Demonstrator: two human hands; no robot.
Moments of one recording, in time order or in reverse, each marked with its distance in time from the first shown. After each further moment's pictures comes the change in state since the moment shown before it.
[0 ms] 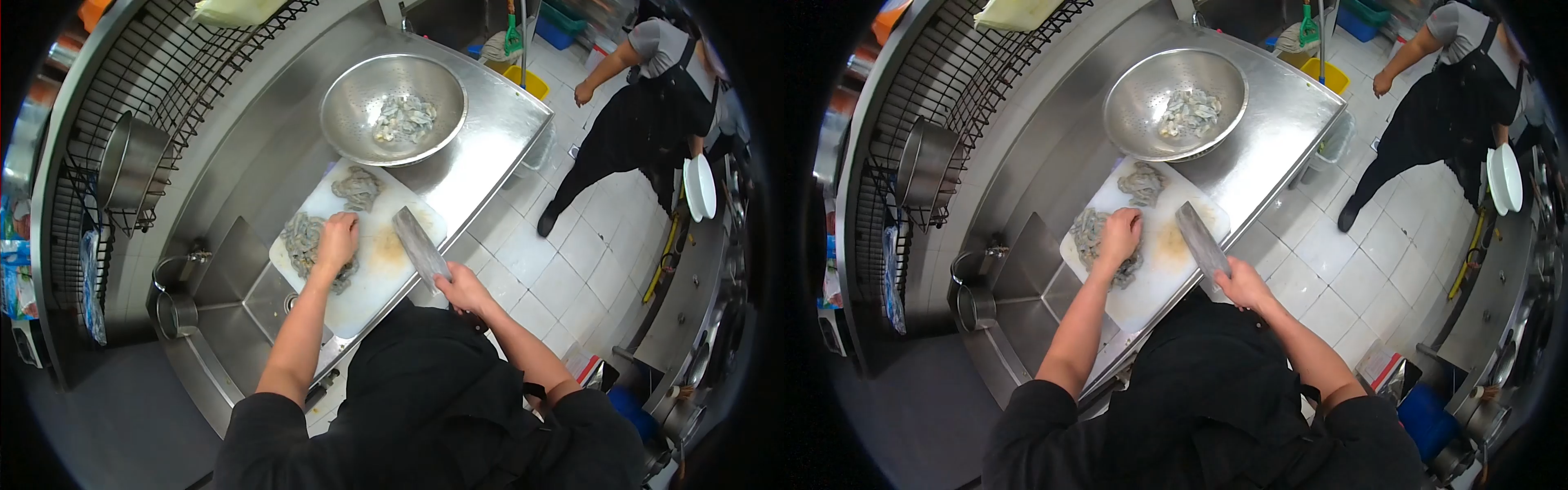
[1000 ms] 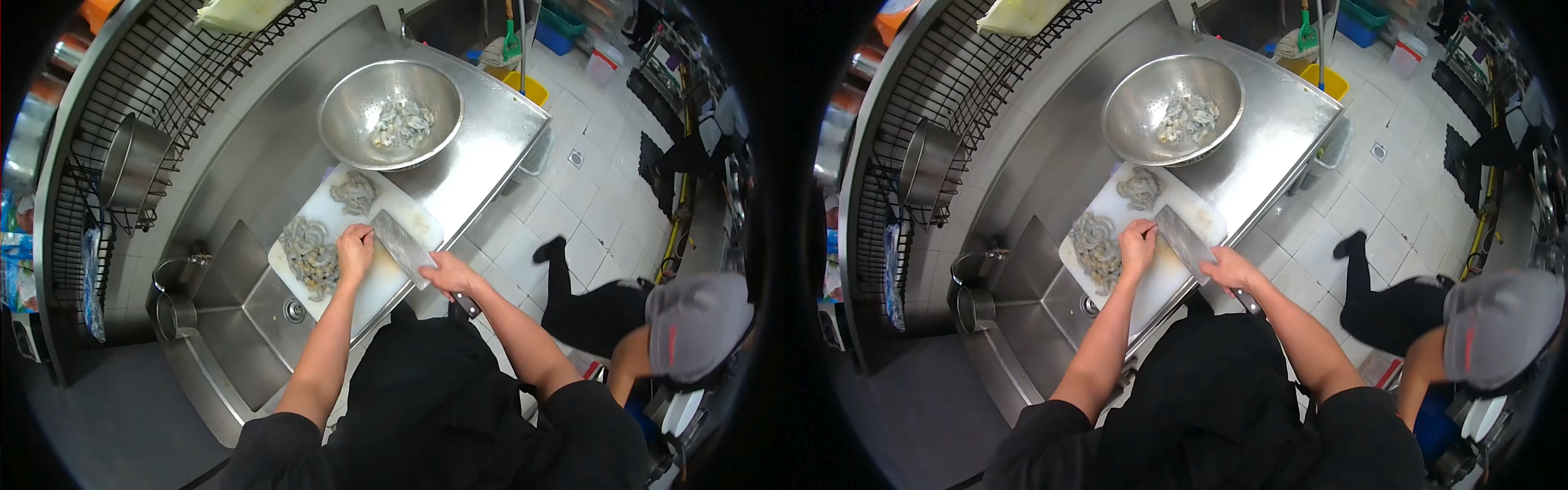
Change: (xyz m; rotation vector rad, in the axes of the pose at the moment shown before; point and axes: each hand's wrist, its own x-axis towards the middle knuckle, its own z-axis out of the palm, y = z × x) left_hand -0.010 0.031 0.044 -0.393 0.334 -0.072; right_hand 0.046 -0.008 -0.010 0.085 -0.199 -0.047
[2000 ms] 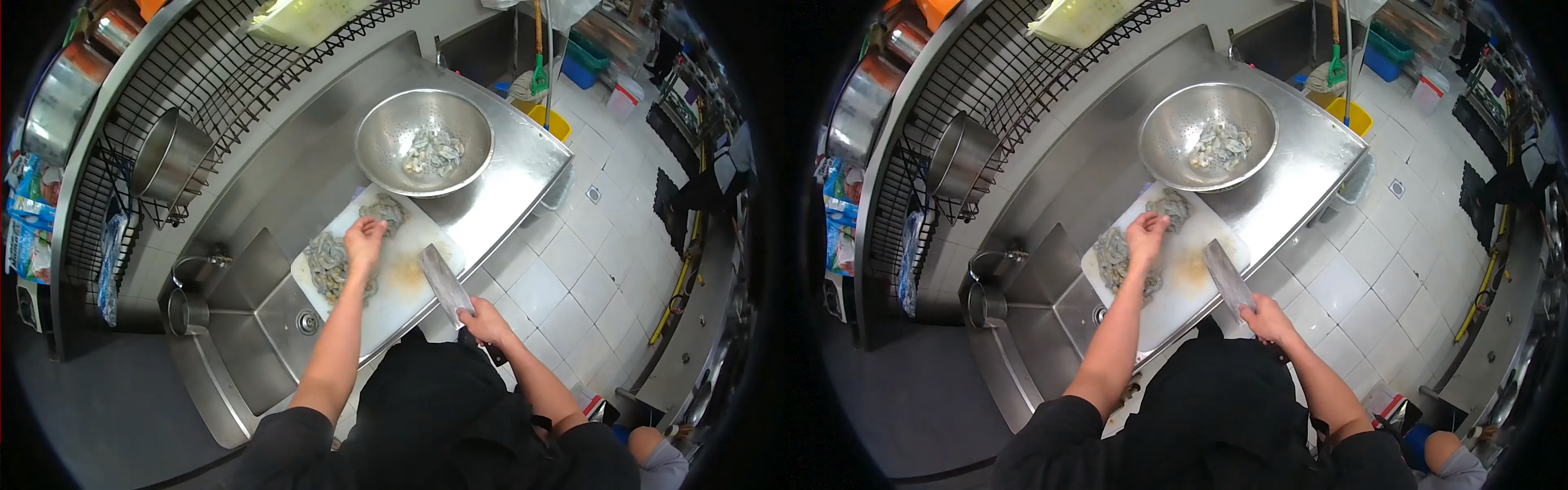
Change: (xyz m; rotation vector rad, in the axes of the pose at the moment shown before) left_hand 0.055 -0.010 -0.014 -0.319 0.174 -0.430; right_hand -0.056 0.014 0.005 -0.141 0.159 0.099
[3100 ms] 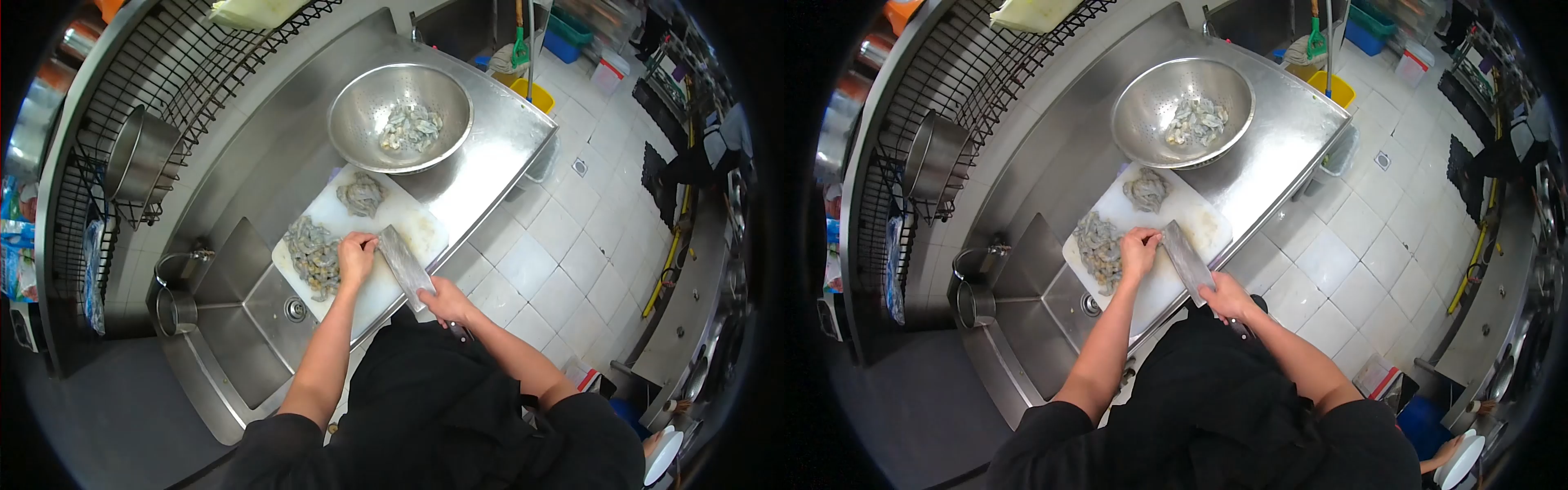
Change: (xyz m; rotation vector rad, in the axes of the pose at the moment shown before) left_hand -0.057 -0.033 -0.008 0.277 -0.210 0.284; right_hand 0.022 -0.015 0.041 0.205 -0.095 -0.076
